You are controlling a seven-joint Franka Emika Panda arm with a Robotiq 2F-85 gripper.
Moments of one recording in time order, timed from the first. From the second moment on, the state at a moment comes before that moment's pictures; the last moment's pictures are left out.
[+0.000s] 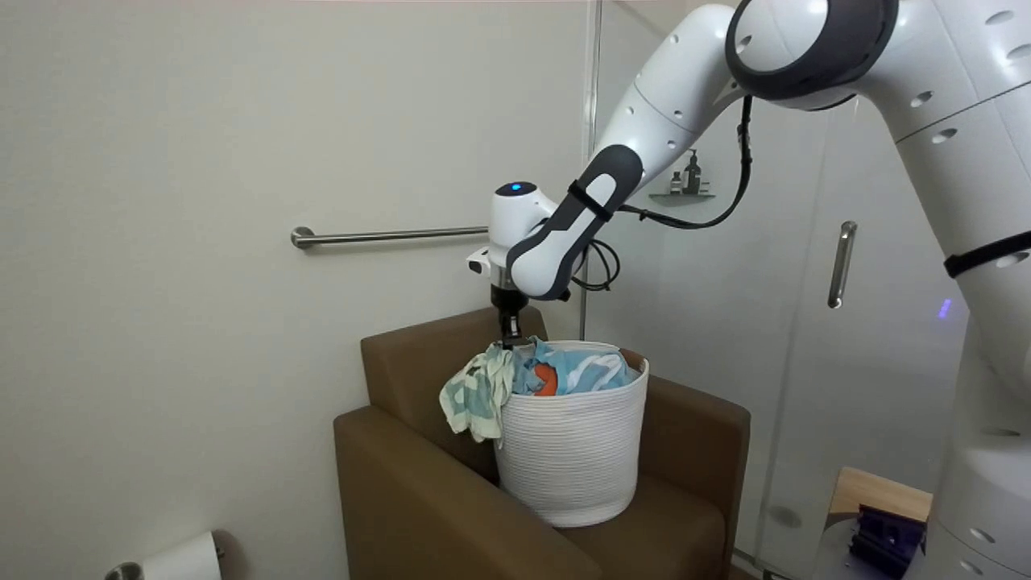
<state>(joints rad) 0.01 0.45 -0.10 -1.93 -0.44 2.68 -0.64</state>
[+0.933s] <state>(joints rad) -0.18 0.12 -0.17 -2.26 -0.38 2.82 -0.54</state>
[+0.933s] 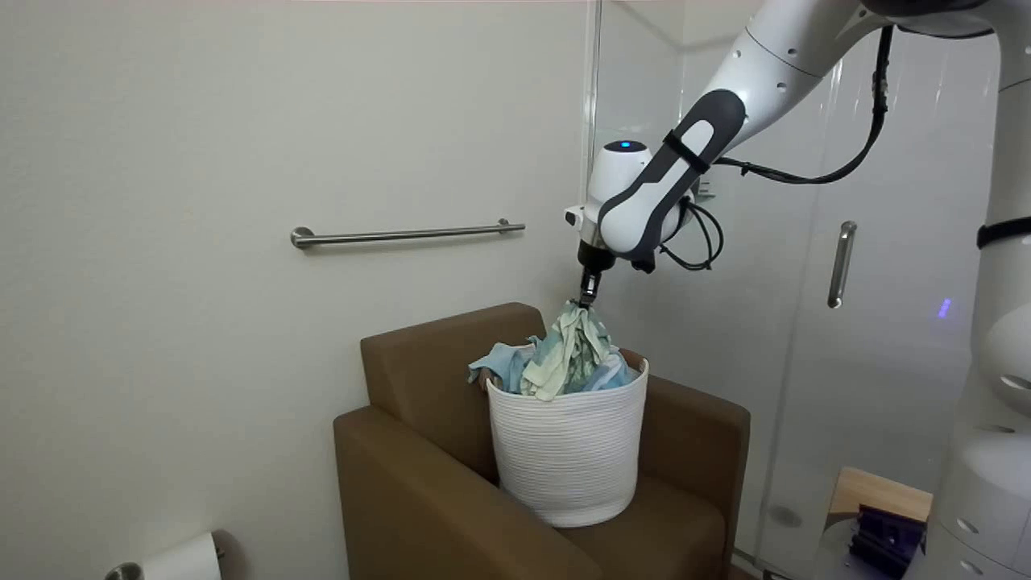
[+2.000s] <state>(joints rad) -0.17 0.49 -0.10 -1.88 -0.36 2.78 -0.52</state>
